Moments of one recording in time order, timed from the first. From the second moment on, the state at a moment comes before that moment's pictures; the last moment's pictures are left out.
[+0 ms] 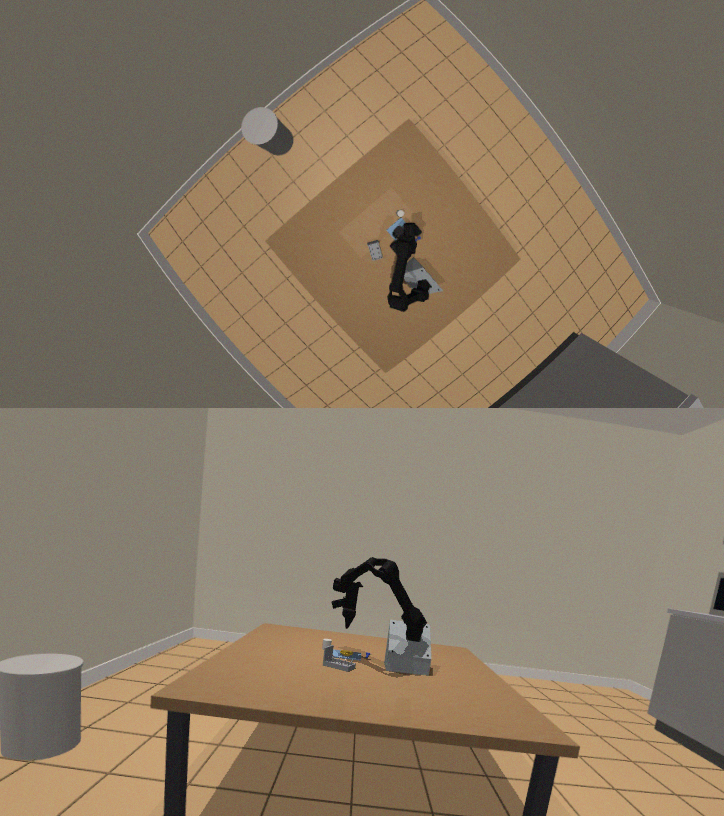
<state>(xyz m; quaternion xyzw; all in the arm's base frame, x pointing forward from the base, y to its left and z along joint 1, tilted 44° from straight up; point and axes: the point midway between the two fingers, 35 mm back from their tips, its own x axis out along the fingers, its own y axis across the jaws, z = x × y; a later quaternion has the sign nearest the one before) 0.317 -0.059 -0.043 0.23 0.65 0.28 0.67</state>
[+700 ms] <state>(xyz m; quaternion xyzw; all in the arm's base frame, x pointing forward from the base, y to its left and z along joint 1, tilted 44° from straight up) 0.308 0.004 -0.107 0.24 0.66 0.28 0.66</state>
